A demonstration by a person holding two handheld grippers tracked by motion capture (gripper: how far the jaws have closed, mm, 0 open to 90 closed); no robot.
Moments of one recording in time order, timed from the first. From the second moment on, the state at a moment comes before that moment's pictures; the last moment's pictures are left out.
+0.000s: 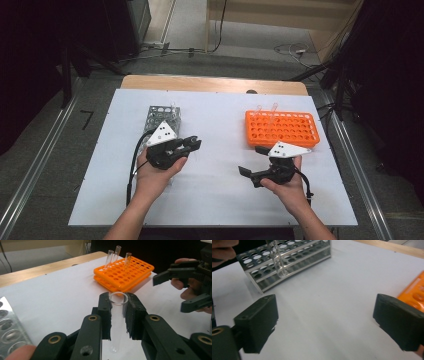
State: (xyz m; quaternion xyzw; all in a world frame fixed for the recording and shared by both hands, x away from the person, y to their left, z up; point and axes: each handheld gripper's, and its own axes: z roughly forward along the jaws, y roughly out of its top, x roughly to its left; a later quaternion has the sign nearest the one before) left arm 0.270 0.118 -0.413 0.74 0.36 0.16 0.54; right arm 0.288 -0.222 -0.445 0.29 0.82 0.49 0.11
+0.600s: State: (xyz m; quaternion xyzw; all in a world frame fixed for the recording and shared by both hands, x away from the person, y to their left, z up) left arm 0.289 0.144 -0.391 0.73 0.38 0.19 0.53; right arm 0.283 -0.279 -0.451 0.32 0.80 0.48 0.12
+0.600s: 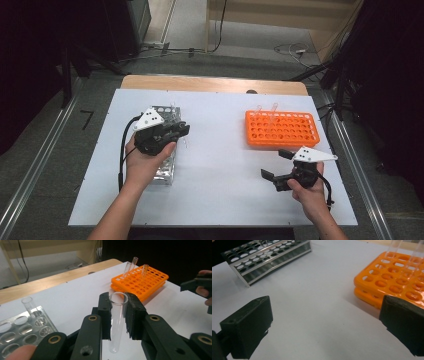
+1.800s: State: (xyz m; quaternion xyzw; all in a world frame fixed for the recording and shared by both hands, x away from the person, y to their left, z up) left arm 0.350 0.179 -0.383 0.69 0.44 0.25 0.51; right arm 0.279 -0.324 -0.457 0.37 0.78 0.48 0.14
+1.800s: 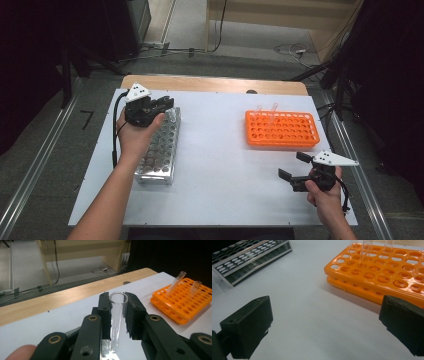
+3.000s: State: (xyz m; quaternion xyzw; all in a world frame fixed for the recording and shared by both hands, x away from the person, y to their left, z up) left arm 0.379 0.167 -0.419 0.70 0.48 0.28 0.45; right arm 0.282 -0.323 -0.461 0.38 0.78 0.48 0.13
